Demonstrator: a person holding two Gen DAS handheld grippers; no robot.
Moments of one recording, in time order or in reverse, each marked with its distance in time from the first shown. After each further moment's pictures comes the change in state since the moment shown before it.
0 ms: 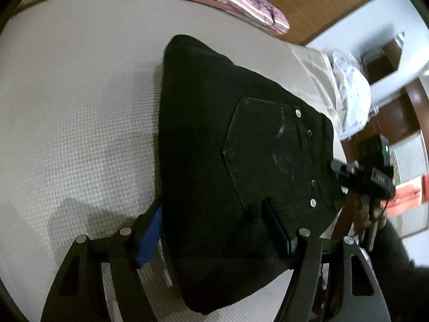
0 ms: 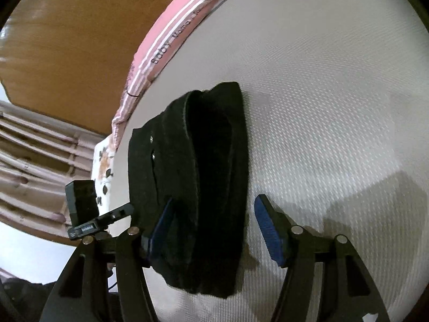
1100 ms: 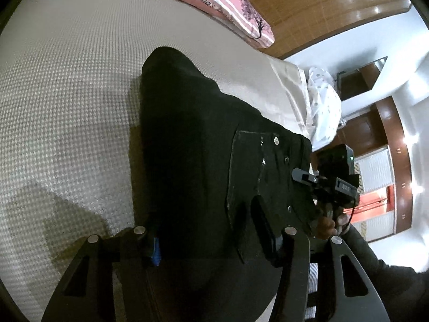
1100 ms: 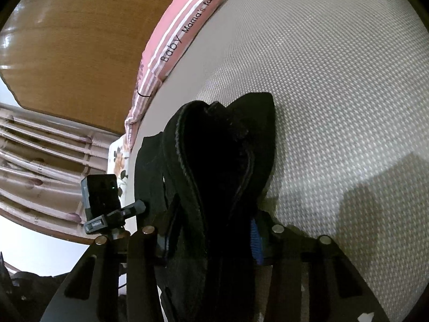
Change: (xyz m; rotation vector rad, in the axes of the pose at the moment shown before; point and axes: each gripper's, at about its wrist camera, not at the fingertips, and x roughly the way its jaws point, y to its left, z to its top) left arm 0.016 0.027 0.032 -0.066 -0.025 -0.217; right arm 0.036 0.000 0.030 0.018 0.027 0.097
